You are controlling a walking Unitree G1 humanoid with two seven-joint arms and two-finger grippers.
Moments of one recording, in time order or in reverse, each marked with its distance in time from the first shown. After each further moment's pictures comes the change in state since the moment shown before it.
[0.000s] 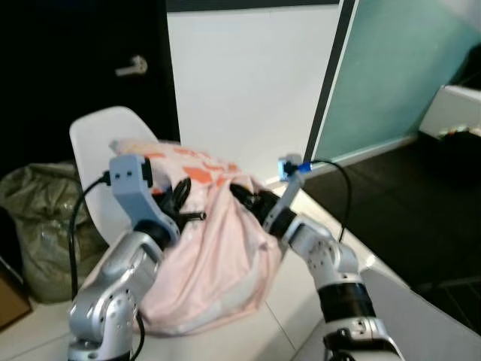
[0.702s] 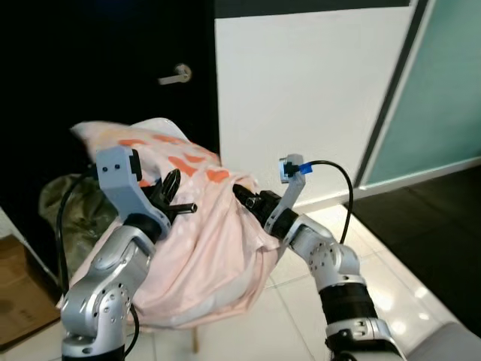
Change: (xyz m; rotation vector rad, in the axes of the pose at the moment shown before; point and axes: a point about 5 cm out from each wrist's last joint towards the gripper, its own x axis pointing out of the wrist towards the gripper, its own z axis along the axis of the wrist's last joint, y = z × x) left arm 0.002 0.003 0.008 0.015 -0.030 0.016; right arm -0.005 -0.012 -0.004 0.009 0.007 -0.079
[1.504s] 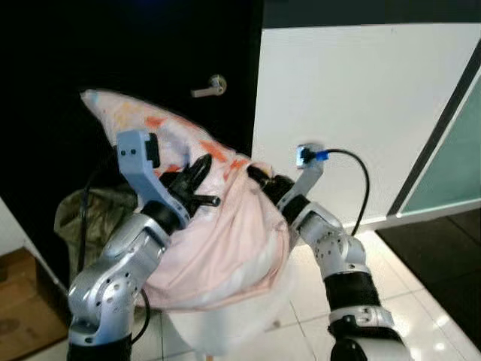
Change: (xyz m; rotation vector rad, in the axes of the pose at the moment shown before) left arm 0.001 -0.038 0.007 -0.057 0.038 -0.351; right arm 0.004 -0.015 0.024 -0.133 -0.078 -0.199
